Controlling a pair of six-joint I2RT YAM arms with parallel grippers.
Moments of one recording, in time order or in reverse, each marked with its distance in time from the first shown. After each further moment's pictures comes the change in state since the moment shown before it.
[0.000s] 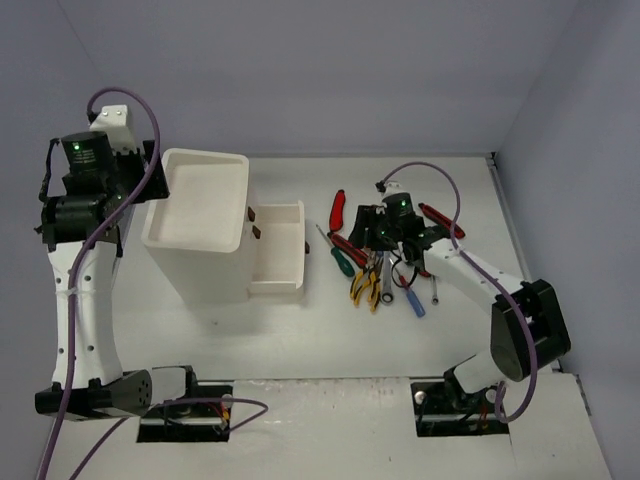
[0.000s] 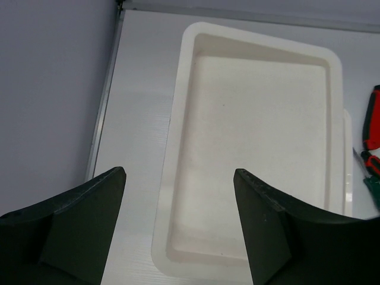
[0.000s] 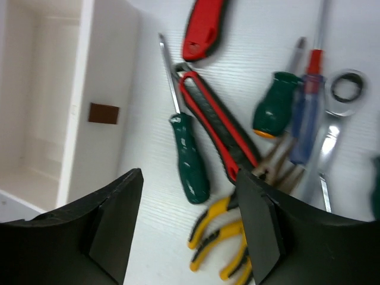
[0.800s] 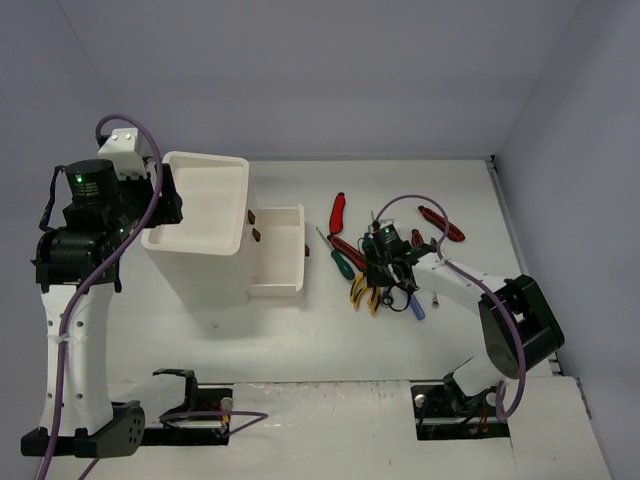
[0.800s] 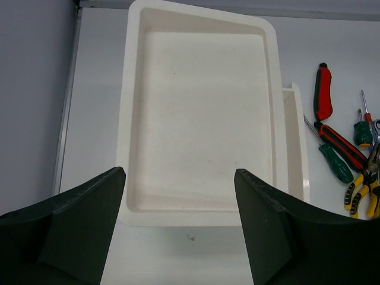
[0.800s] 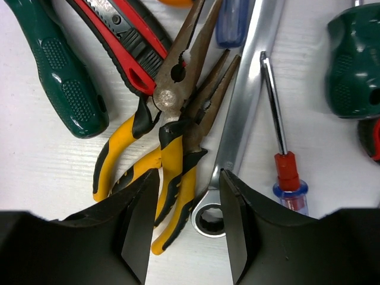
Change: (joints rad) left arm -0.106 -0.156 -0.076 -0.052 0.030 -0.053; right arm 0.071 0.030 -0.121 -0.200 0.208 -0.031
